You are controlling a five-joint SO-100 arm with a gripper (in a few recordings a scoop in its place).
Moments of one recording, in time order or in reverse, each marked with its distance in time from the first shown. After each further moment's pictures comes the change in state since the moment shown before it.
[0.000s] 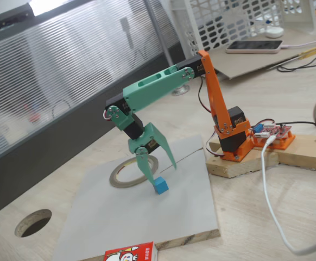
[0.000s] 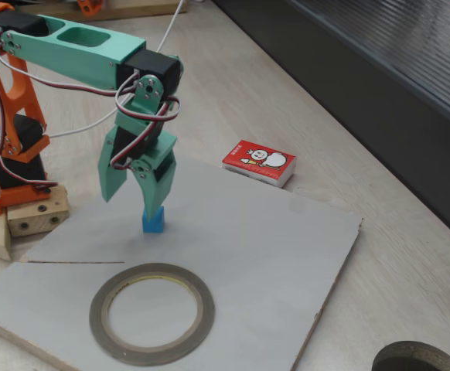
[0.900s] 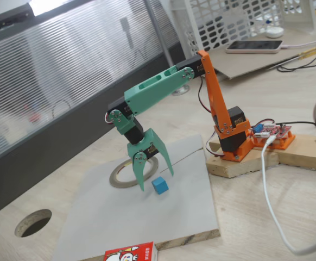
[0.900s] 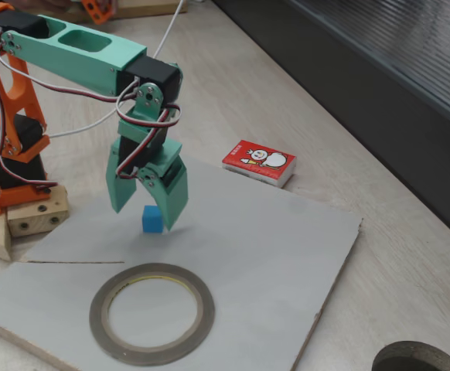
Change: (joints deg) arm 0.0 -0.4 1.9 -8.0 0.0
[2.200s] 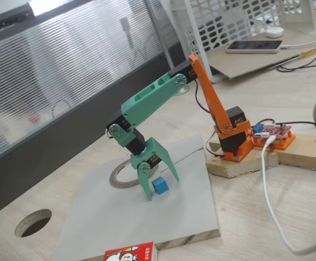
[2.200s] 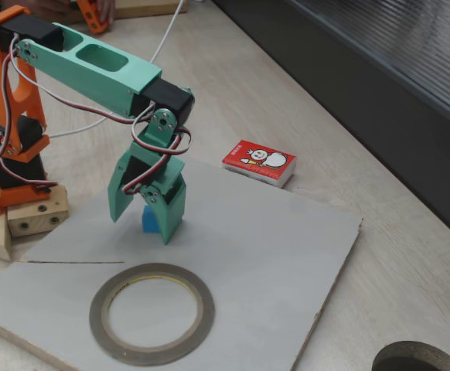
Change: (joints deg) arm -0.4 -8.4 -0.4 -0.4 0.0
